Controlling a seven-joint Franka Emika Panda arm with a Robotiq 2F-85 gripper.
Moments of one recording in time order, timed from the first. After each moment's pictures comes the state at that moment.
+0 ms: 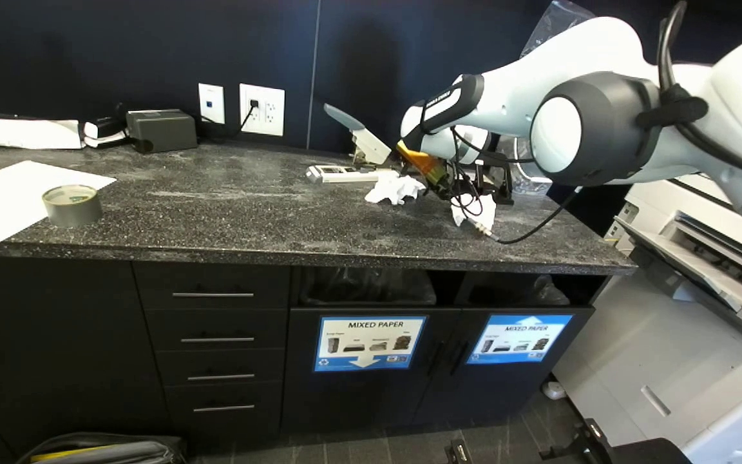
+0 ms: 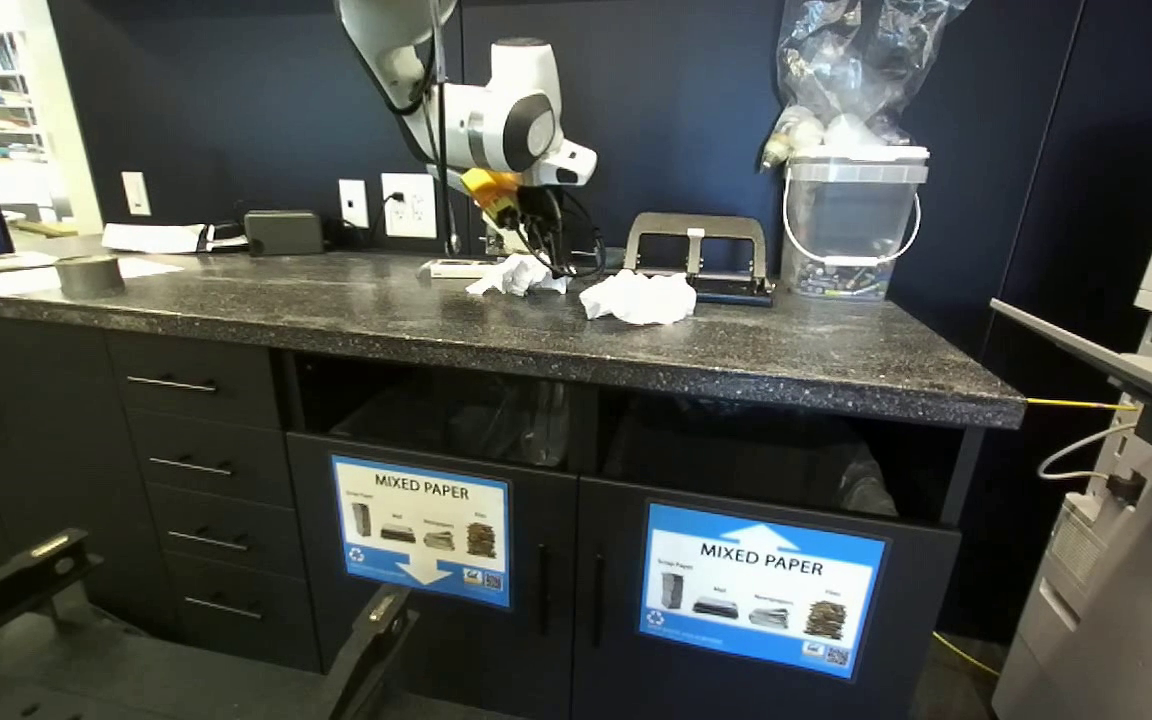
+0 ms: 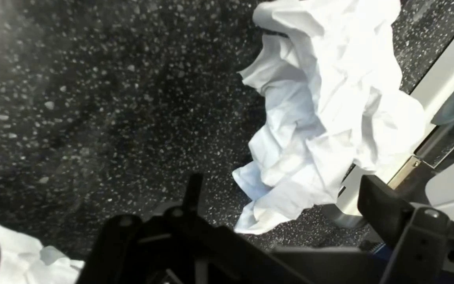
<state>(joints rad) 0.14 1.09 -0.22 -1.02 0.31 2.59 0.71</state>
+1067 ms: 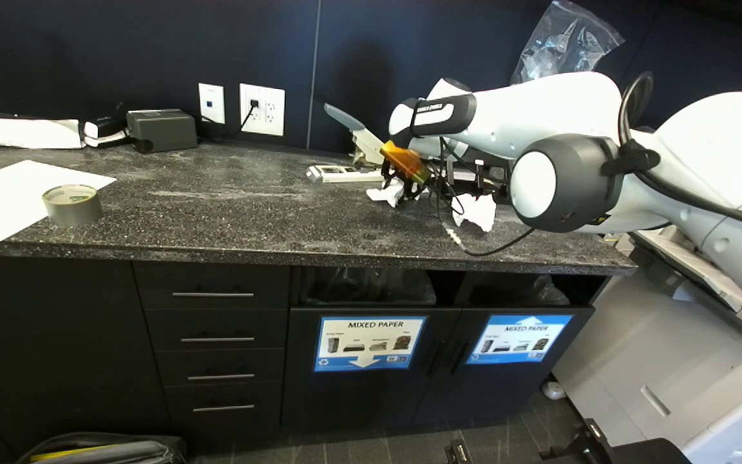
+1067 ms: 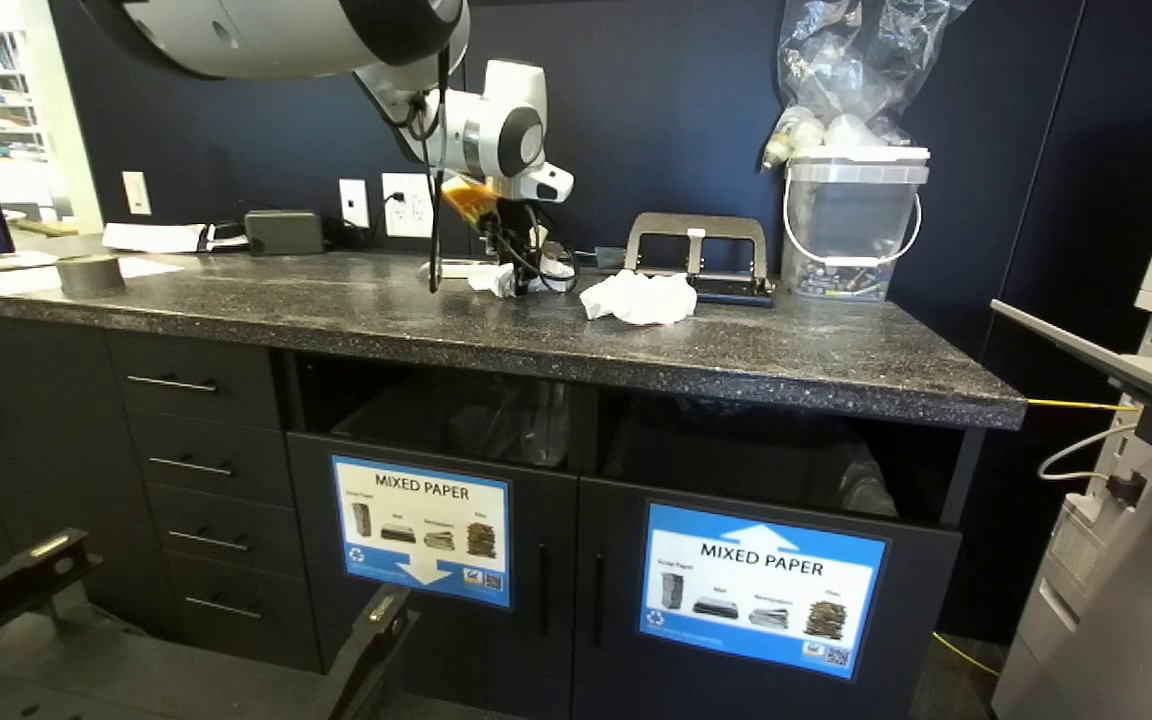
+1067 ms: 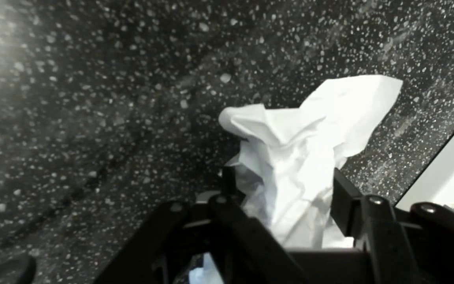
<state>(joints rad) 0.07 1.29 -0.07 -0.65 0.20 2.28 0.71</state>
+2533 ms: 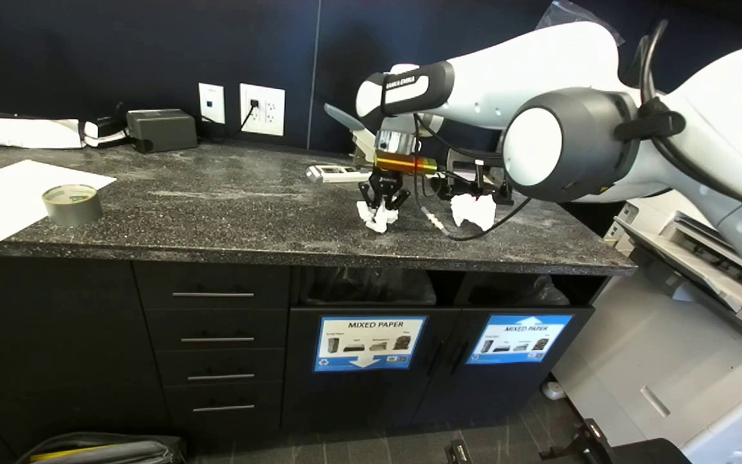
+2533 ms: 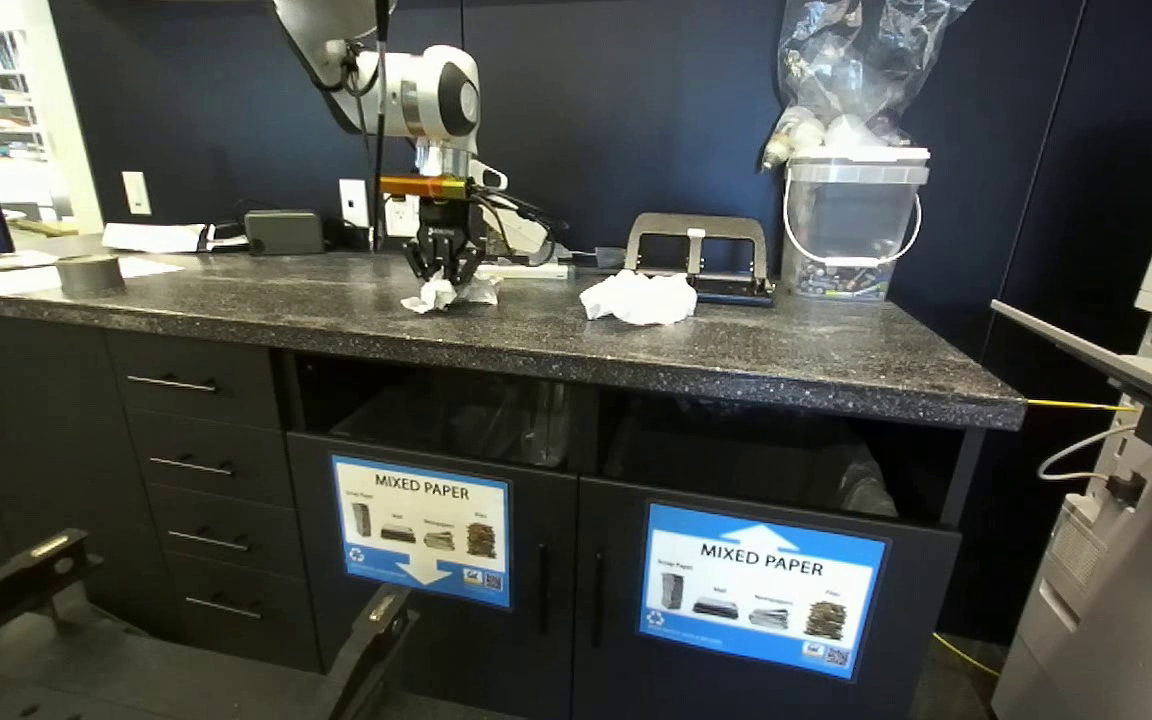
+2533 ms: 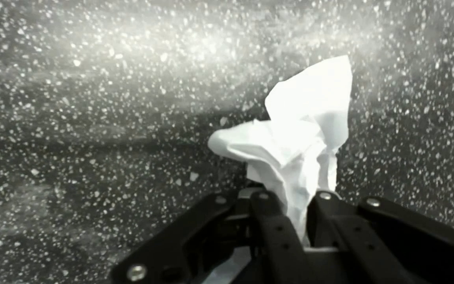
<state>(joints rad) 0.19 1.15 -0.06 -0.79 0.07 1.81 0.14</state>
